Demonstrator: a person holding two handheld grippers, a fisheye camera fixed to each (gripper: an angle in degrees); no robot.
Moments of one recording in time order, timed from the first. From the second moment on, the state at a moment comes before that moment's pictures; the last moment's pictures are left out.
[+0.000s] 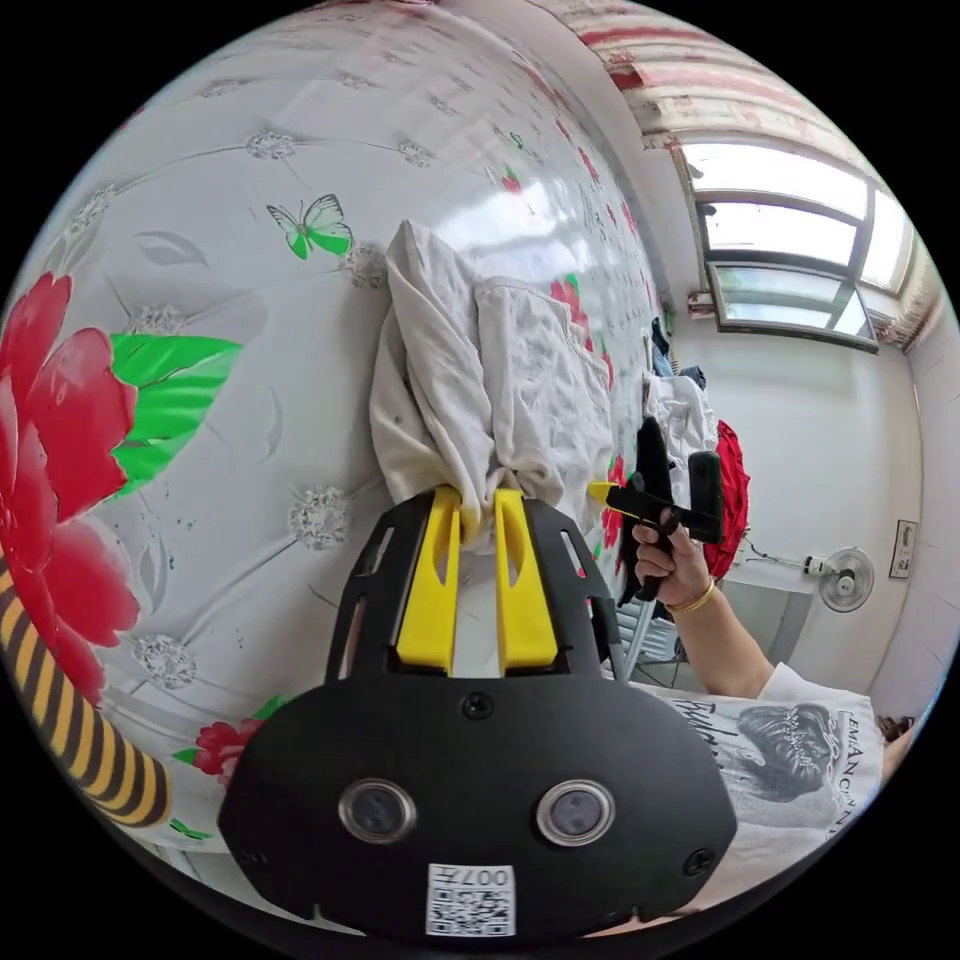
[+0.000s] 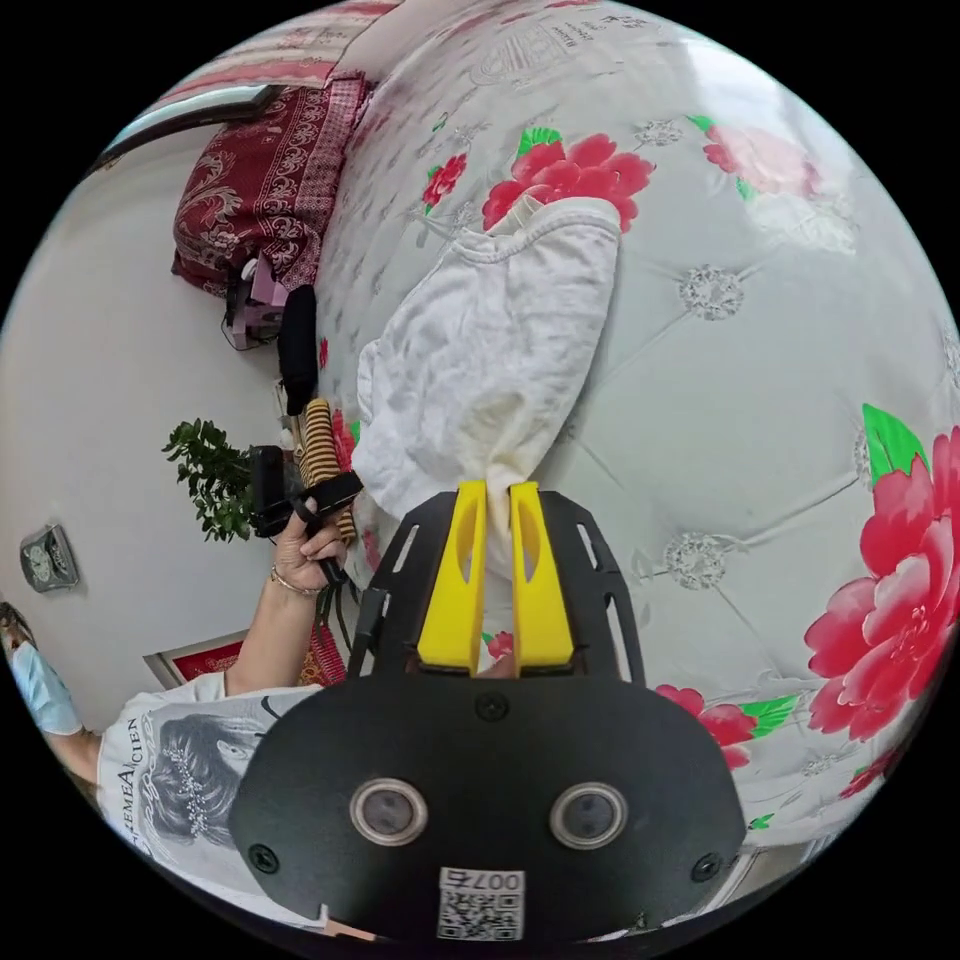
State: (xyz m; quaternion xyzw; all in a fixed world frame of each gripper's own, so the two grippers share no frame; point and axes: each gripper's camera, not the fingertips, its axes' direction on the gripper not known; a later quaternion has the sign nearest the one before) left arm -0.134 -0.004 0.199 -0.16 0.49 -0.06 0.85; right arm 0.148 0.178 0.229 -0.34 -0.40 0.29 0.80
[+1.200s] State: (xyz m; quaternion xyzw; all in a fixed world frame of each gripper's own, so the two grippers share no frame) left arm -0.134 0.090 0.043 -0.13 0.16 0.06 0.98; right arm -0.086 0.281 0.085 -0.46 -0.12 -0.16 0.86
